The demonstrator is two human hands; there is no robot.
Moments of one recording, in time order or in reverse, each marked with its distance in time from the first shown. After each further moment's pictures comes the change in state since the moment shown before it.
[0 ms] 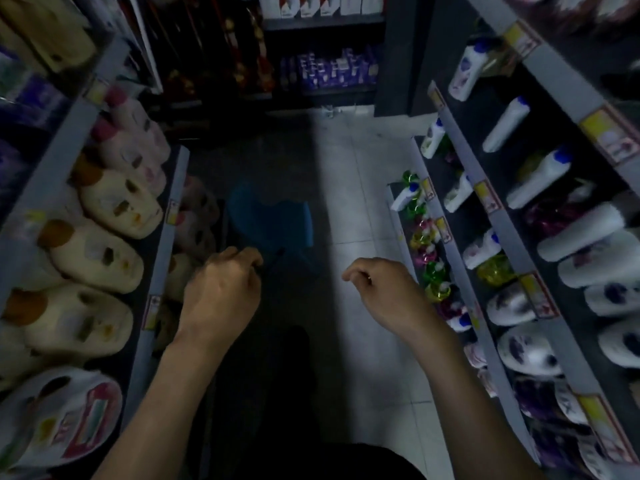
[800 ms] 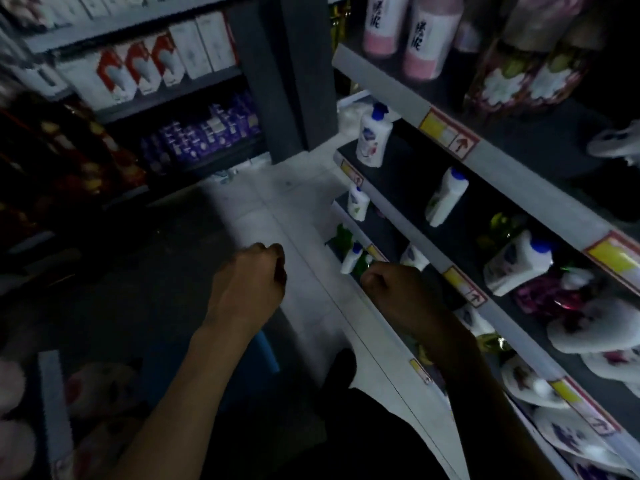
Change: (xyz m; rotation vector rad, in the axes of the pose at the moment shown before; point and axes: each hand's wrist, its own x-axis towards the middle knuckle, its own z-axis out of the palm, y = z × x) left_hand 0.483 0.124 0.049 -0.005 -0.181 0.505; right_hand 0.330 0.094 -0.167 0.068 0.306 0.393
